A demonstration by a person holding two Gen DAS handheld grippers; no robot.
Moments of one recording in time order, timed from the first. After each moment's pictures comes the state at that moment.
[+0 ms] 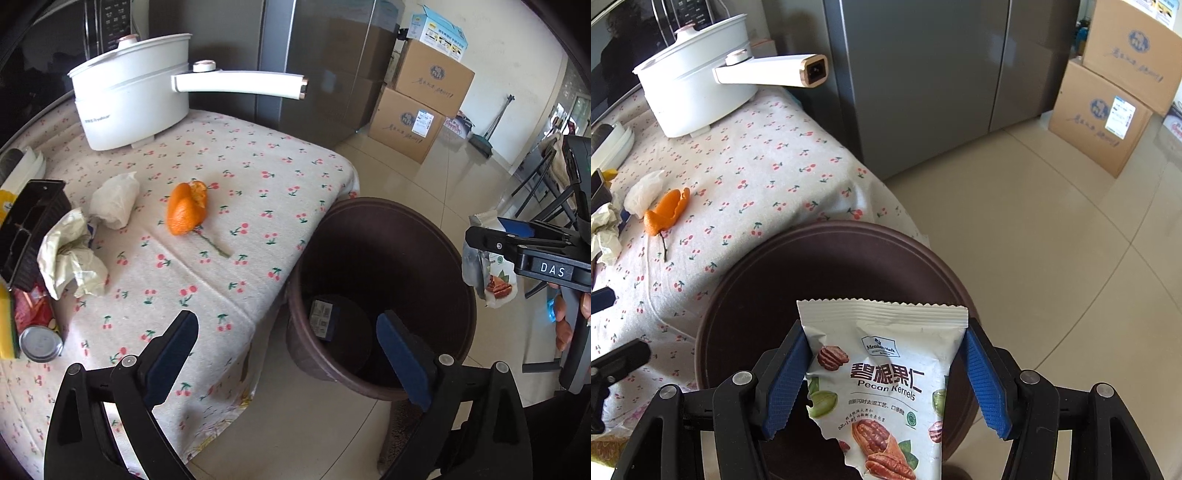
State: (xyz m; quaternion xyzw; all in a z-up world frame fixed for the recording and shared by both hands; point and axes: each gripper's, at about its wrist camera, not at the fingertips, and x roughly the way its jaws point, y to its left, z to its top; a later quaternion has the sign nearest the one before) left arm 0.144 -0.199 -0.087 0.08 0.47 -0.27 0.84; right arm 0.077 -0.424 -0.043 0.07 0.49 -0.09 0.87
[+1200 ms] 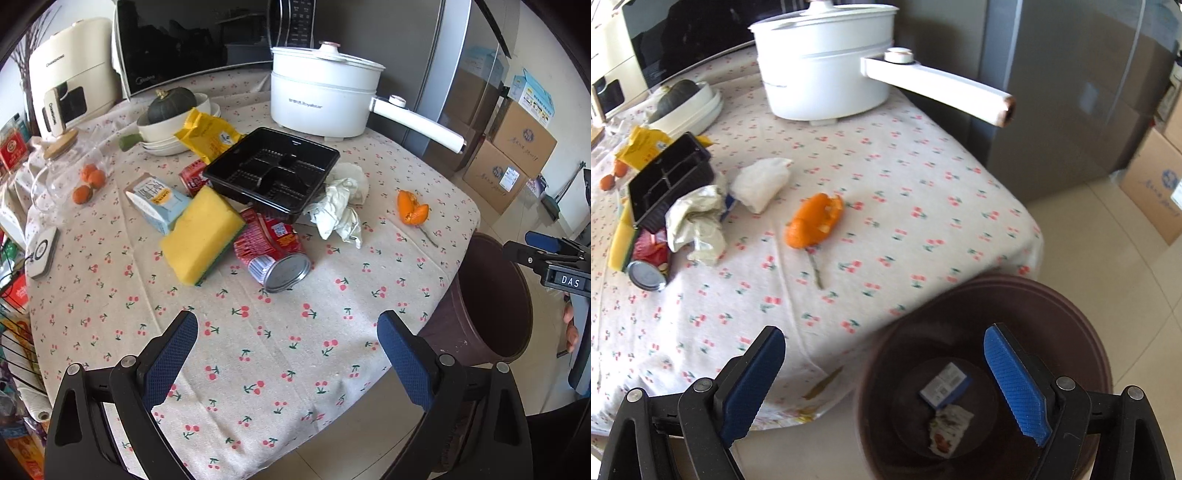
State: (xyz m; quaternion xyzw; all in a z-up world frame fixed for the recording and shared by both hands) left arm 0.146 0.013 -0.051 0.02 0.47 -0.10 0.88; right arm 0.137 -0.271 -0.021 0.01 0.48 0.00 0.88
